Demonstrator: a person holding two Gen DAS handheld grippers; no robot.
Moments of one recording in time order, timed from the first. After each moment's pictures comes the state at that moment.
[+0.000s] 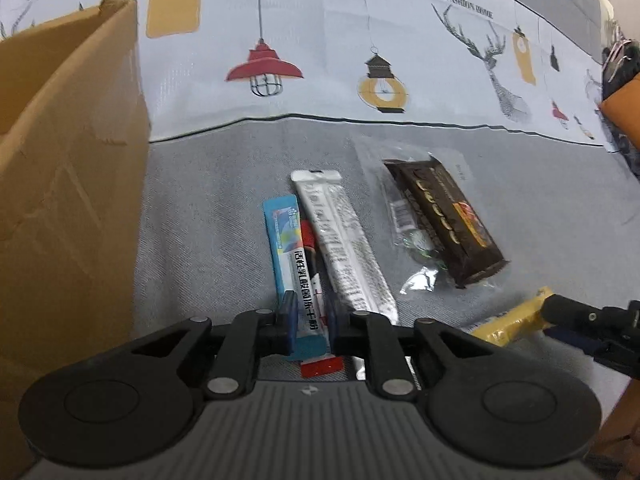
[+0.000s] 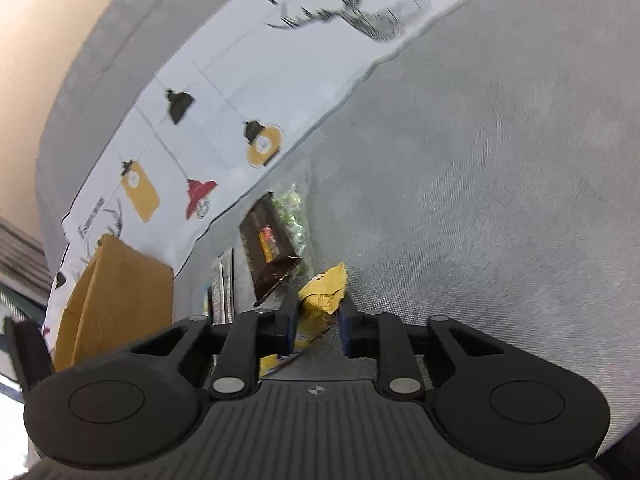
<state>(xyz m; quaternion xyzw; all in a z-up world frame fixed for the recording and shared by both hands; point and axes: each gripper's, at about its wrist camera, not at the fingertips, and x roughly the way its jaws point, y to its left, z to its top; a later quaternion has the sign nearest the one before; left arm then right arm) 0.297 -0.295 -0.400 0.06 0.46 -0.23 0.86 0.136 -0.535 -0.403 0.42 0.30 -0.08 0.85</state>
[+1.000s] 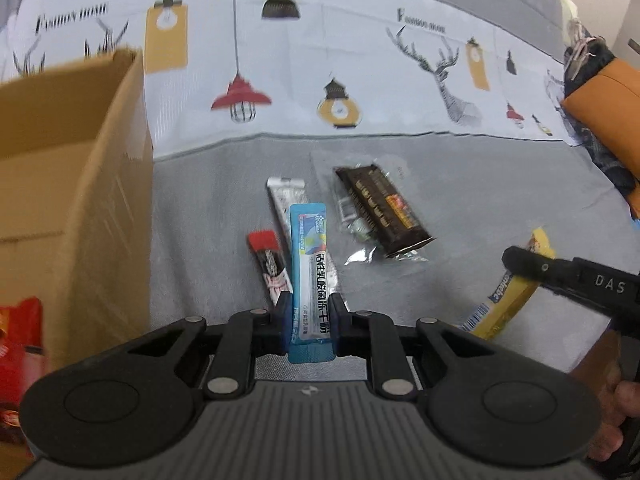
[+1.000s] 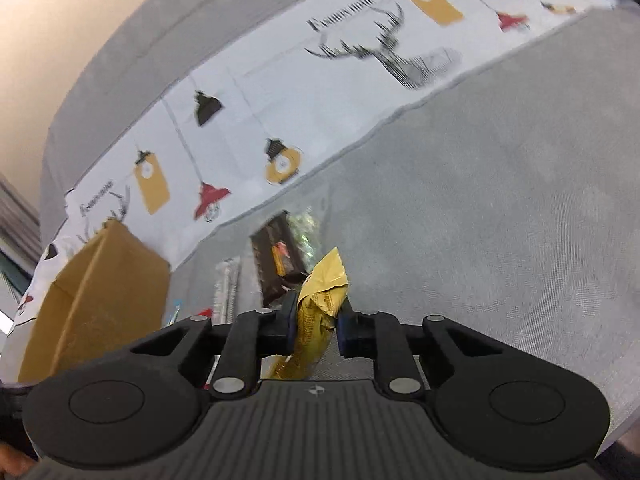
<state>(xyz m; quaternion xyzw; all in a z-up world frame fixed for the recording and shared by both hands) 0.233 -0.279 -0.337 0.07 0.44 -0.27 0.86 0.112 -0.517 -0.357 0.31 0.26 -0.07 0.91</state>
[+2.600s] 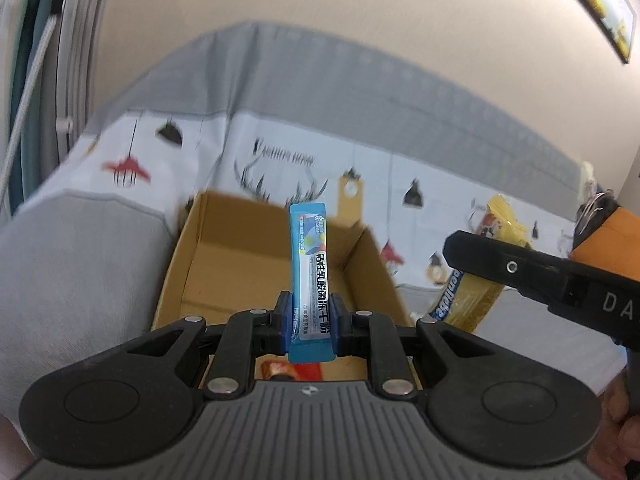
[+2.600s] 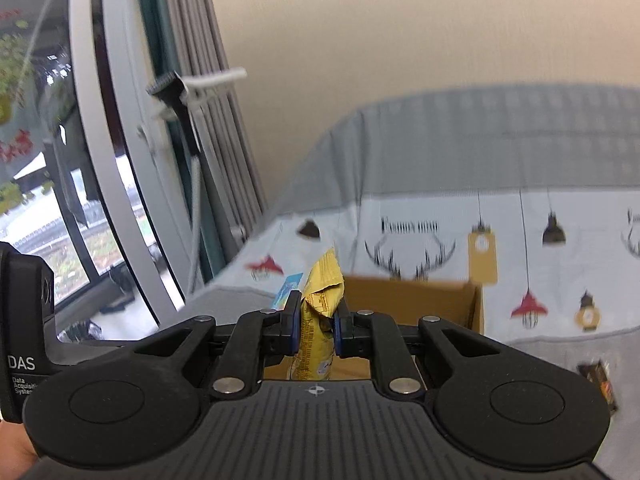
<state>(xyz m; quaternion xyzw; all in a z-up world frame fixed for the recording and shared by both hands) 0.209 0.024 -0.197 -0.07 0.31 -0.21 0.93 0.134 -0.172 -0.152 0.09 0.18 0.13 0.97</state>
